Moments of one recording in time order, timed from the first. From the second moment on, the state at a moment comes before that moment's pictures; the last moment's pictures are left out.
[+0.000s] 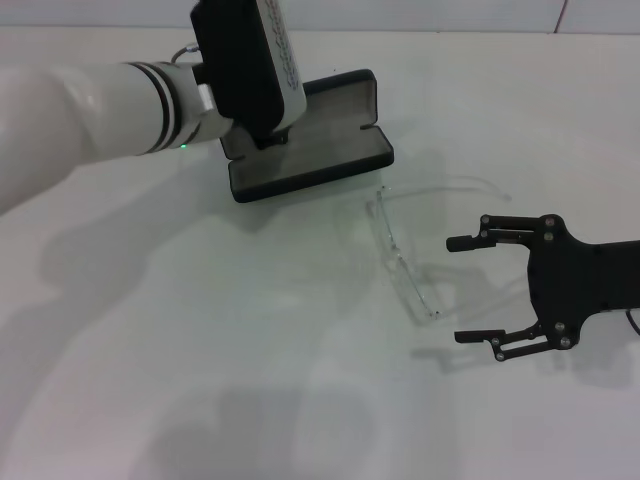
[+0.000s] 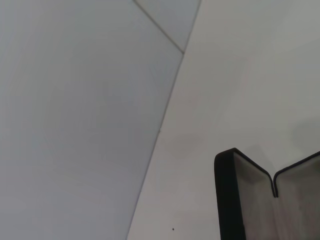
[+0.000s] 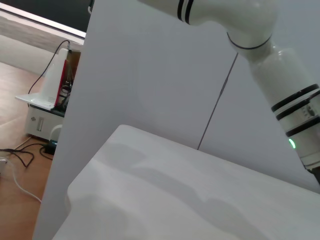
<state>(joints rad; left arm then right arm) -0.53 -2.09 1.68 1.13 2.50 0.58 -1.83 0.51 1.98 -1.14 -0.64 -1.66 -1.67 0.69</state>
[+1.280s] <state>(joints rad) -0.36 -2.09 1.97 1.13 2.49 0.18 -1.70 0.47 1.98 -1.14 -0.65 -1.66 -1.68 0.68</state>
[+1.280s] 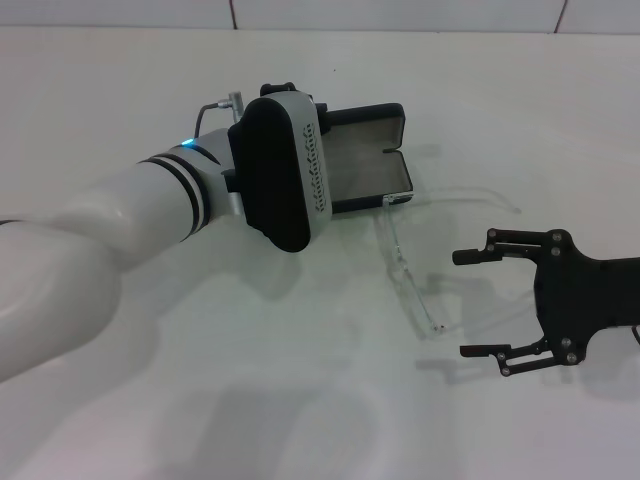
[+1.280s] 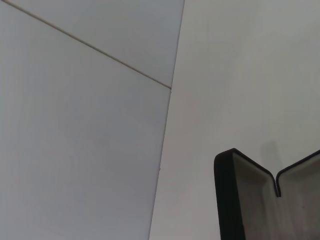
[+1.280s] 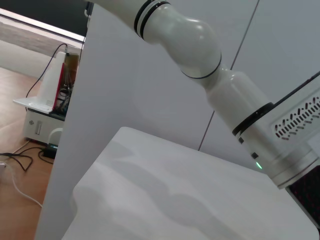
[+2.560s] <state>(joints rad) -0.41 -2.09 1.86 1.21 2.44 0.45 -1.71 0.47 1.98 -1.14 -0.65 -1.67 -1.68 0.67</state>
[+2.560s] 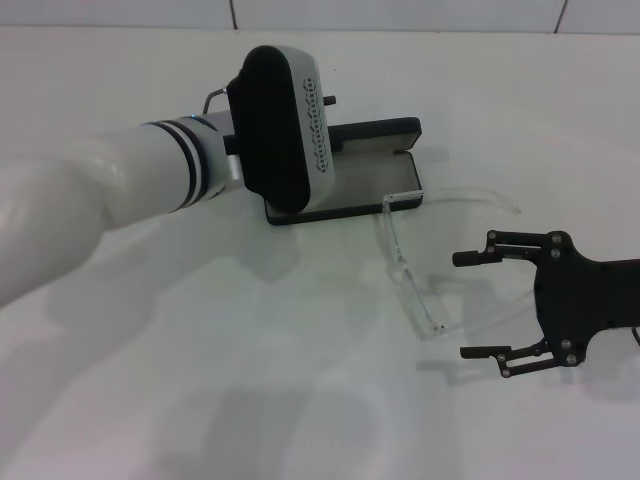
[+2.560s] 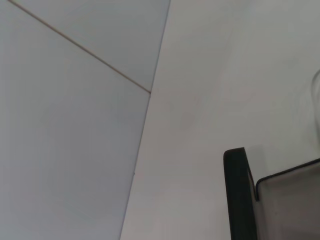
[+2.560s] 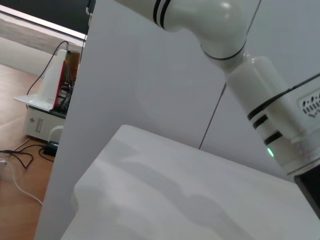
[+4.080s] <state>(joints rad) -0.48 -2.10 1.14 0.44 0.82 1.29 -0.76 0.64 1.99 -1.01 -1.10 -1.97 -1.64 1.68</state>
